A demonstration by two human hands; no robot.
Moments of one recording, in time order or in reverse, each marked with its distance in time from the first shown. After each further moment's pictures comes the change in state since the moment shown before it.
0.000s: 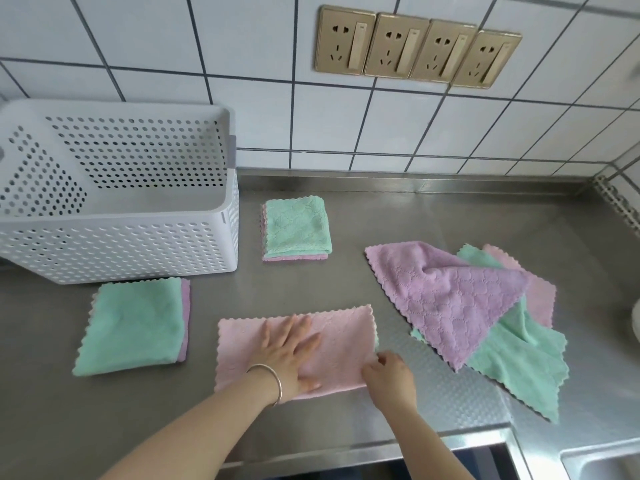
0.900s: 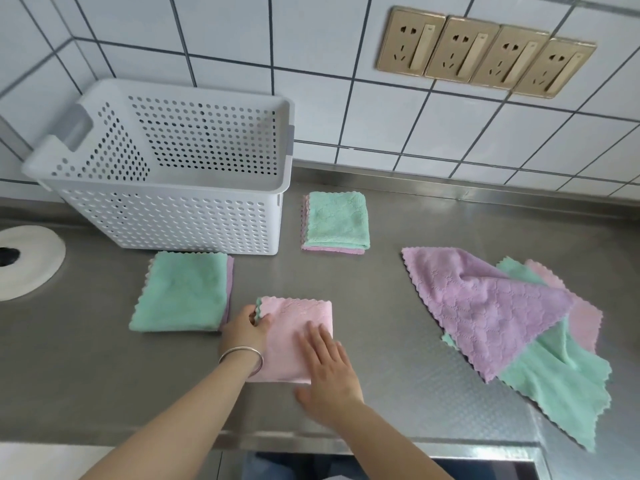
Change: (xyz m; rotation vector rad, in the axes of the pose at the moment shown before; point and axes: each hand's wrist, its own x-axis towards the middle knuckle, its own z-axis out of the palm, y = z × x) left_hand -0.042 -0.065 0.011 -1.043 0.502 -0.850; right_hand -0.044 -0.048 0.093 -0.605 -0.029 -0.897
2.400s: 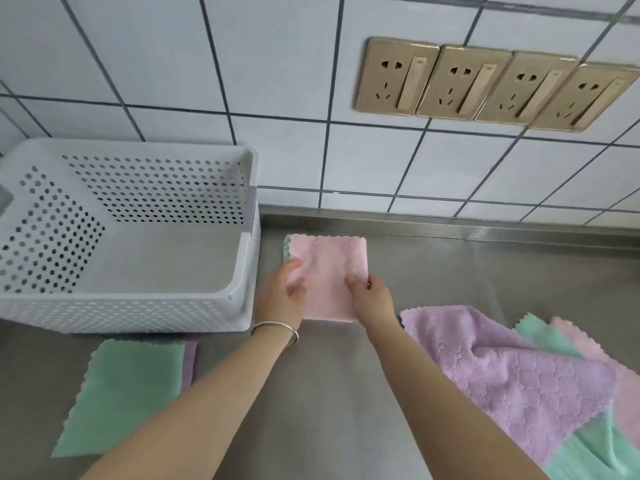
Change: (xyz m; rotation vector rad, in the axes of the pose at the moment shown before) left_hand 0.089 0.190 0.022 -0.229 0.020 0.359; right_hand 0.203 0.118 -0.140 1.085 0.158 0.677
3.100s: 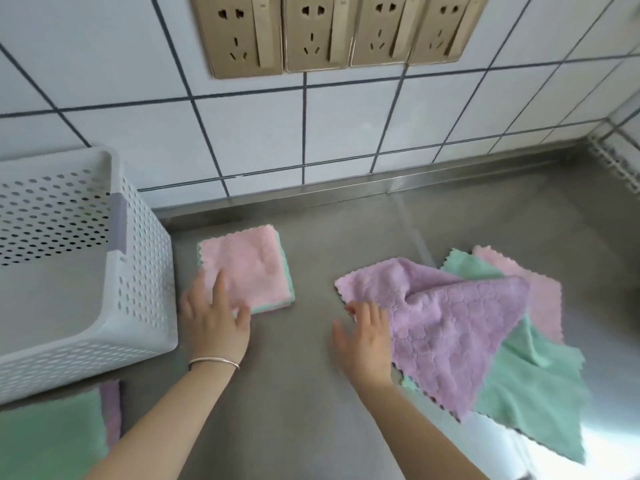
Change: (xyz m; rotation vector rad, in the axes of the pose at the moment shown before) left_hand -0.014 -0.038 0.031 0.642 0.090 0.354; right_hand -0.045 0.127 -0.050 -0.500 0.570 -0.466
